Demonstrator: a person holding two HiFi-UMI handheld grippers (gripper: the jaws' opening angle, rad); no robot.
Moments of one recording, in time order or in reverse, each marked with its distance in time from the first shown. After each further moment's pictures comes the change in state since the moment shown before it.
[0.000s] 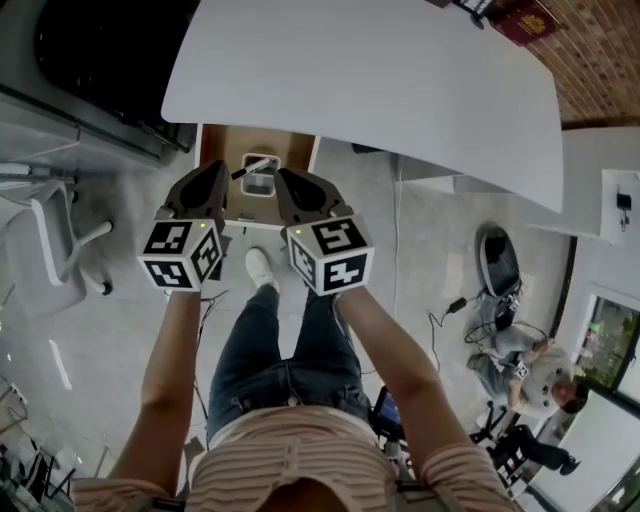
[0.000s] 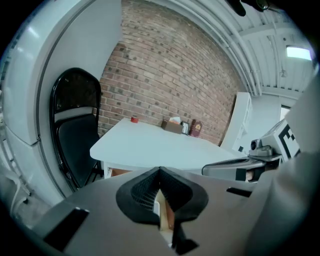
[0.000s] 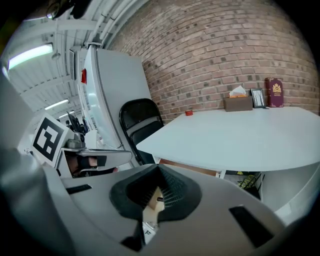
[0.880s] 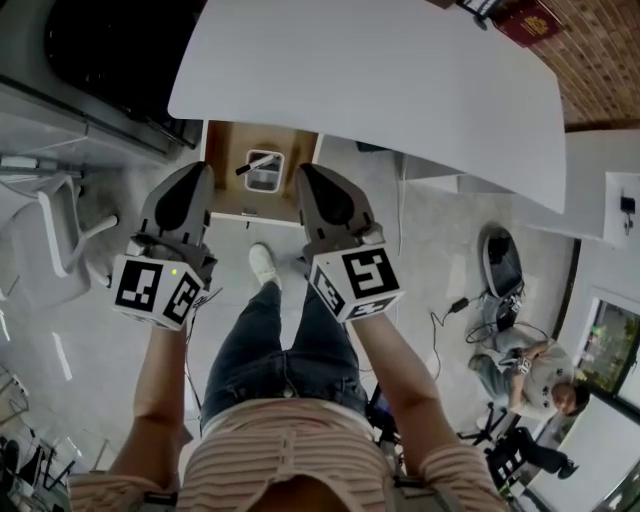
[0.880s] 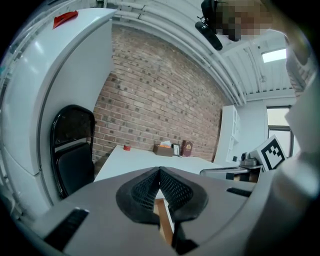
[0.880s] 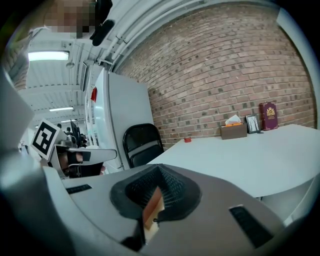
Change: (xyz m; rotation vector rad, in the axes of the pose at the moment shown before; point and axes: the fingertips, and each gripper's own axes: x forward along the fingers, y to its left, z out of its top) left arm -0.072 -0.033 0.078 0.084 -0.239 -0.069; right arm -0.064 0.008 0.064 -0.077 -0.259 -0.012
